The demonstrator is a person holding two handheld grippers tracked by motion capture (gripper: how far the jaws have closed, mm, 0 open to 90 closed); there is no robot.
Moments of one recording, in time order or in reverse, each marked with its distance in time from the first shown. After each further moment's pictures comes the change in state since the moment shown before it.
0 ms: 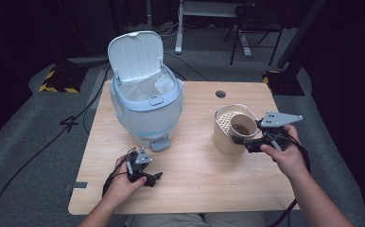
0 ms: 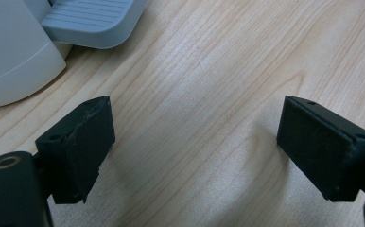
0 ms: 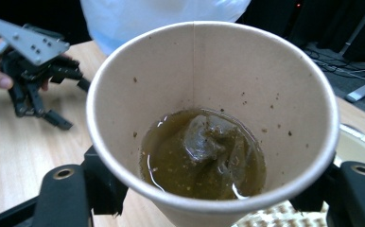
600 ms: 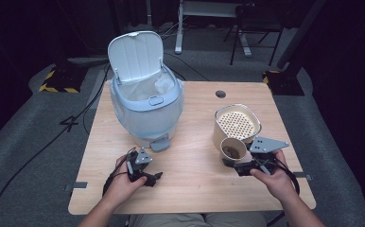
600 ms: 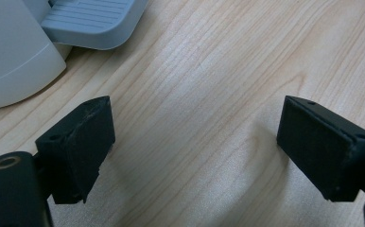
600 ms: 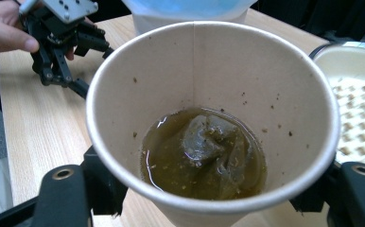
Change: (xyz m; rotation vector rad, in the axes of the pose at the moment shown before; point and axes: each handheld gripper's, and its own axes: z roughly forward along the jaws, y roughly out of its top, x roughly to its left) left arm 0.000 0.000 0.000 0.000 0.001 -0.002; right arm 0.047 -0.050 0.018 0.008 0.036 0.017
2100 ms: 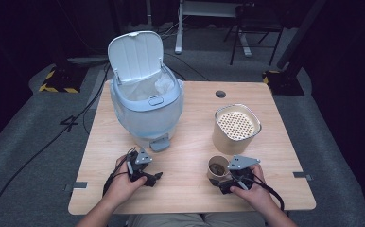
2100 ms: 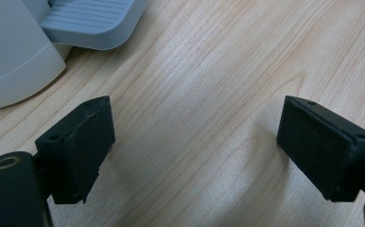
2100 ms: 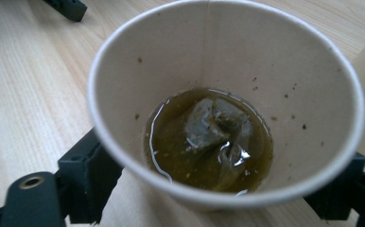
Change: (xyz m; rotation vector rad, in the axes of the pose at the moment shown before) left arm 0.000 0.000 0.000 -0.001 -0.001 0.003; right arm 0.032 -0.064 0.060 0.174 -0.019 0.045
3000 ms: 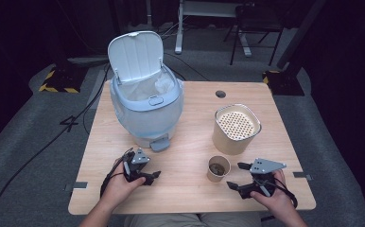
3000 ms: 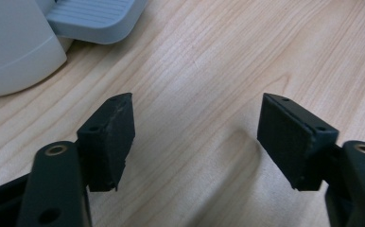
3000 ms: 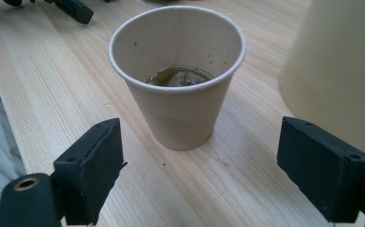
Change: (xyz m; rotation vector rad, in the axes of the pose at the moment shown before) left arm 0.001 -0.004 -0.007 -0.025 -0.030 -0.041; right arm -0.010 -0.015 -0.057 -0.036 -0.011 0.033
